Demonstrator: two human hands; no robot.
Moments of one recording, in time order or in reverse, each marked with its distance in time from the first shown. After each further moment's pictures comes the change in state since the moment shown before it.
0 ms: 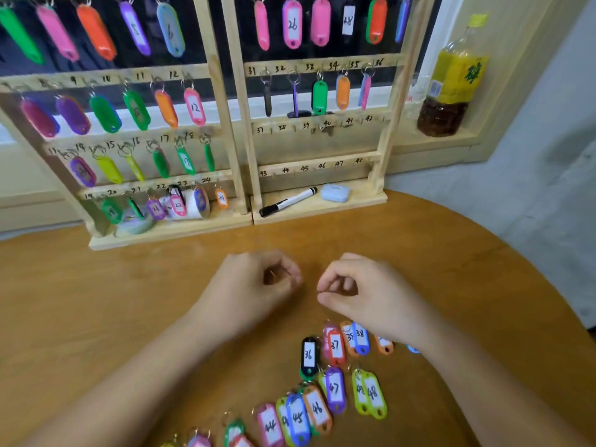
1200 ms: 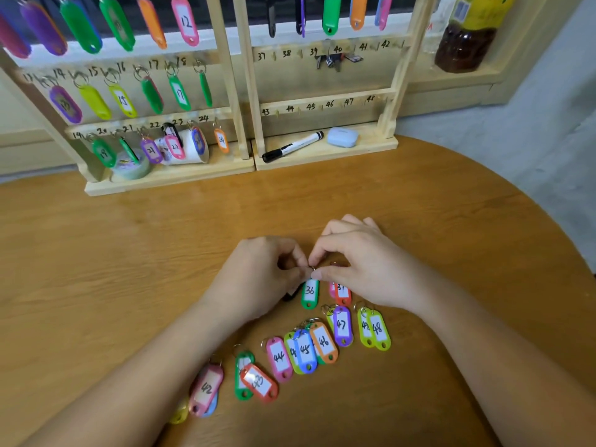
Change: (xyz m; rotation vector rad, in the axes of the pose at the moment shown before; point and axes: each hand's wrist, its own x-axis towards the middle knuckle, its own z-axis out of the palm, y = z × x) left_hand -0.038 -0.008 0.037 0.002 -0.118 -0.123; right_hand -0.012 -0.003 0.027 -0.216 -0.137 -0.152
